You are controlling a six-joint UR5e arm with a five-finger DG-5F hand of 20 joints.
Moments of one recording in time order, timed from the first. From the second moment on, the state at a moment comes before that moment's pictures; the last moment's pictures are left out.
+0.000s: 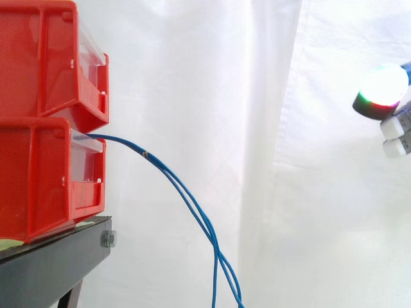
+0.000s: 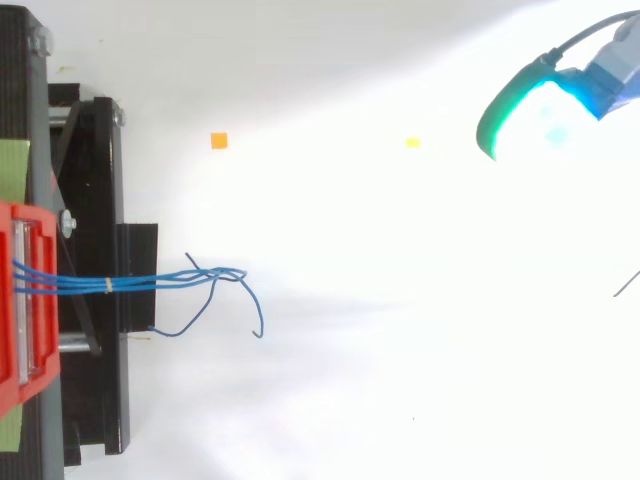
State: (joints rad) arm 0.13 -1.71 -1.68 -2.99 -1.24 -0.24
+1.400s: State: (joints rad) arm 0.14 -1.96 -1.51 -2.78 -1.17 -0.40
